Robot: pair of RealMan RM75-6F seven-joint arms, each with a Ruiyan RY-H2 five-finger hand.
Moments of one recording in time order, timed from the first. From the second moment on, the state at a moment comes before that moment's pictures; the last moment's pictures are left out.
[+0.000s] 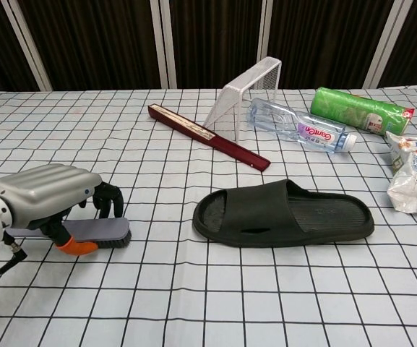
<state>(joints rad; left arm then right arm) -0.51 -1.59 -0.11 -1.65 1.17 0.97 0.70 -0.01 -0.94 -0.05 -1.82 -1.54 1.40 -0.02</state>
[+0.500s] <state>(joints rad) -0.55 -1.58 -0.09 -1.67 1.15 0.99 0.71 0.00 -0.94 -0.05 -1.81 -1.54 1.39 -0.01</state>
